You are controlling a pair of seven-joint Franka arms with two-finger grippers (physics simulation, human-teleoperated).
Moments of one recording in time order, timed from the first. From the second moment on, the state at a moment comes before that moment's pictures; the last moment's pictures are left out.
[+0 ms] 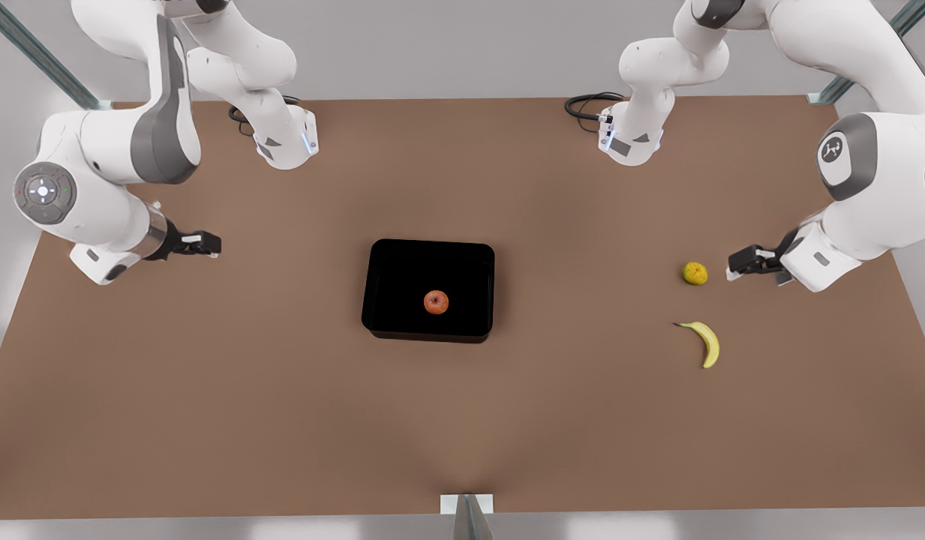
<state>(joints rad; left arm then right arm) 0.05 0.21 -0.04 -1.38 -0.09 1.54 0.10 0.15 0.13 -0.07 -1.53 -0.03 1.45 0.00</state>
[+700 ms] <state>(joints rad) -0.86 0.57 -0.15 -1.40 0.11 1.82 -0.43 0.07 0.14 -0.08 -1.49 -0.02 1.48 -0.01</state>
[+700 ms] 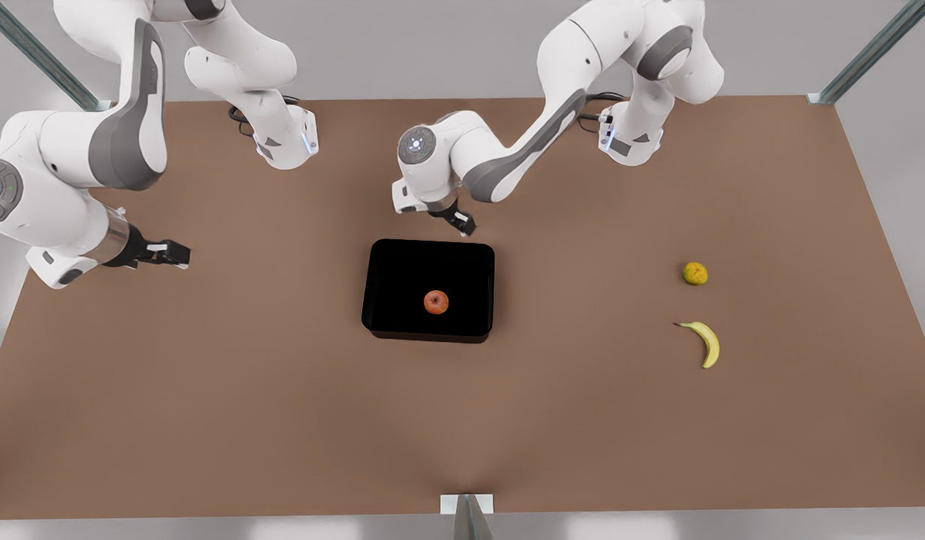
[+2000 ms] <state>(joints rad) -0.87 0.94 -0.02 -1.25 0.22 2.31 -0.94 0.09 0.15 -0.07 -1.49 -0.02 1.48 -0.02</state>
